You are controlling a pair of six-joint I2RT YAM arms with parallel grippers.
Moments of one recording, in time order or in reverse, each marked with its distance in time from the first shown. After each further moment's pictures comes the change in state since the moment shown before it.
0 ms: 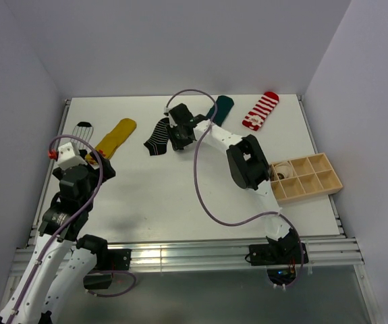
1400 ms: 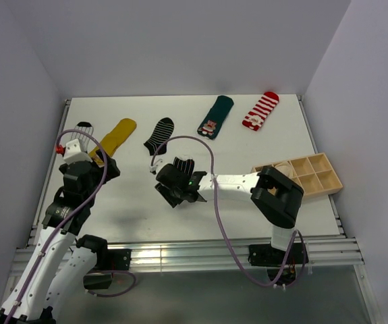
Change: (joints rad) left arm 0.022 0.069 0.000 0.018 0.097 0.005; right arm 0.439 -0.558 -0.846 0.272 0.219 0.105
